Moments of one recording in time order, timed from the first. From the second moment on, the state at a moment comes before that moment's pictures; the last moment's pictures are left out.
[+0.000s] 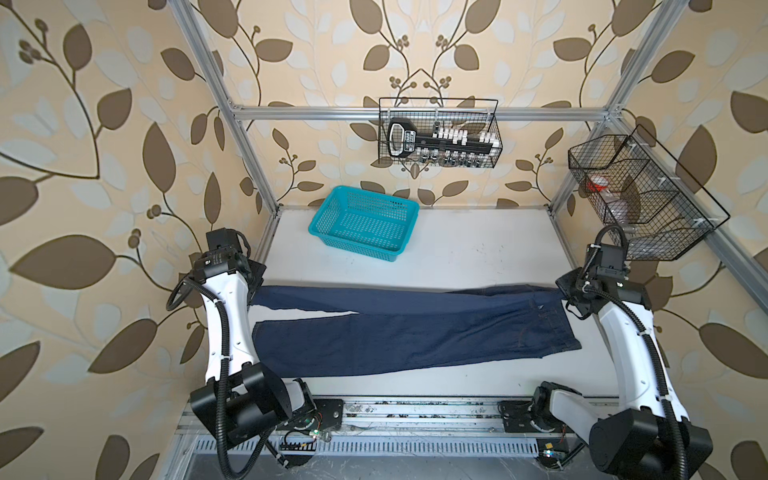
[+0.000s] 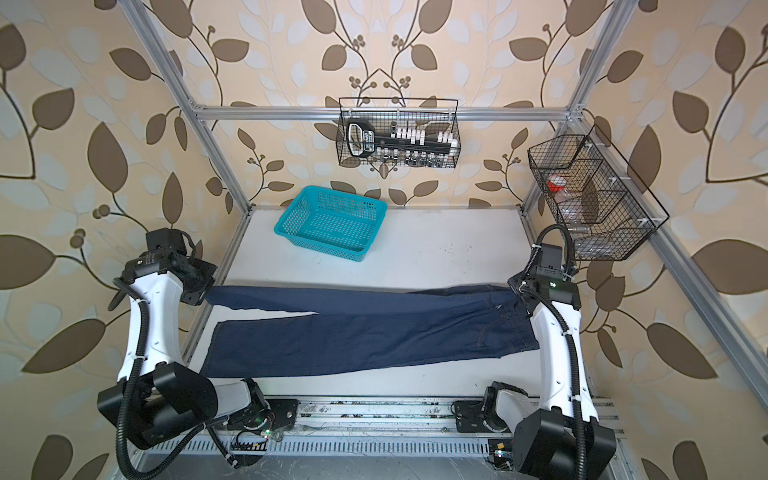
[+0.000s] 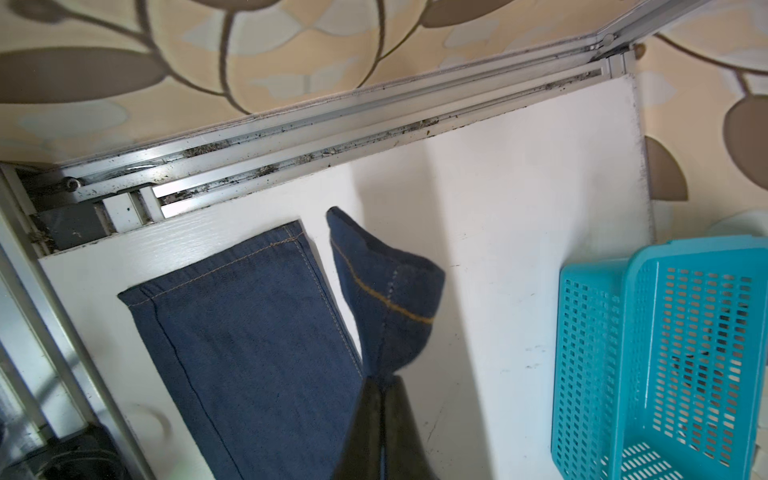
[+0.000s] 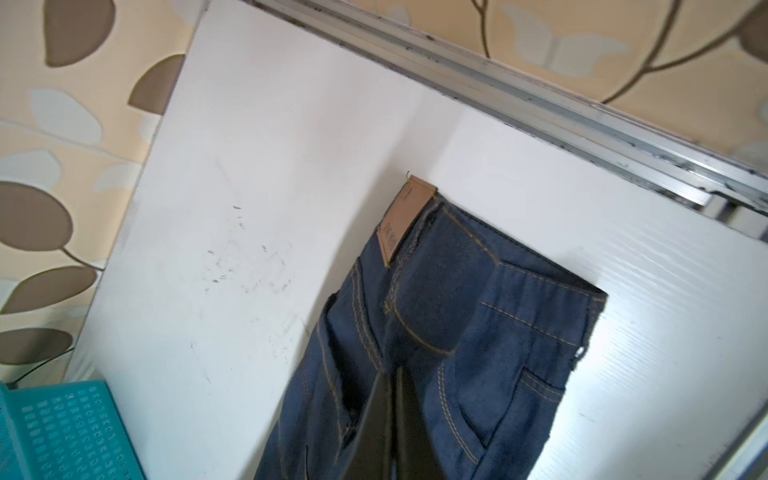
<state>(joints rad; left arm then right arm) 0.49 1.23 1.24 -1.08 -0.05 -0.85 -0.30 1.05 1.02 -0.95 0.17 0.82</state>
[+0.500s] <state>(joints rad) 0.54 1.07 0.85 -1.06 -0.12 -0.95 -0.31 0.95 0.71 -0.99 0.26 0.90</state>
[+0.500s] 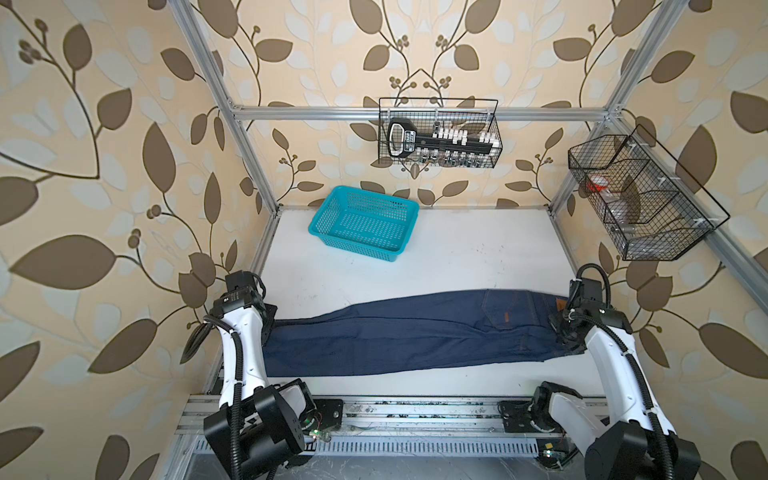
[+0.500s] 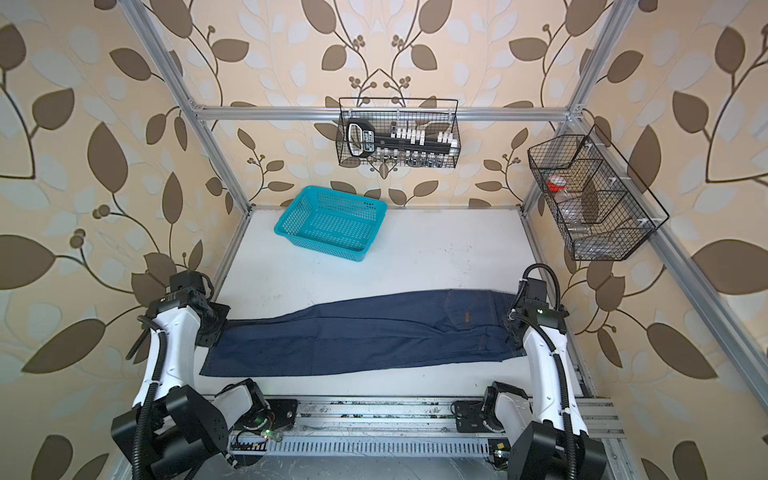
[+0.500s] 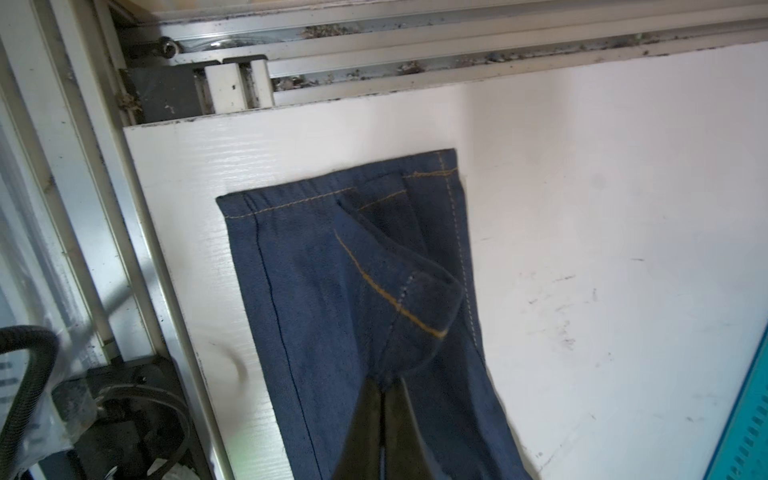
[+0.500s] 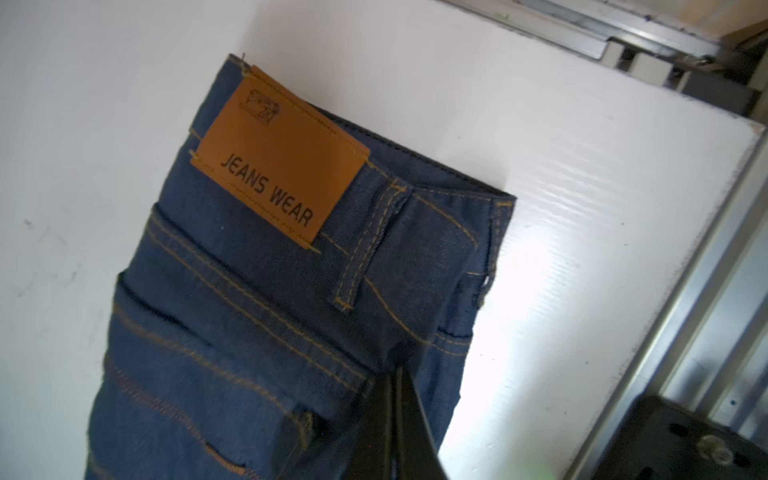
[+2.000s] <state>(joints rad) 0.63 0.96 0.75 -1.02 -0.03 -0.91 0.21 1.02 0.76 -0.88 0.45 0.86</state>
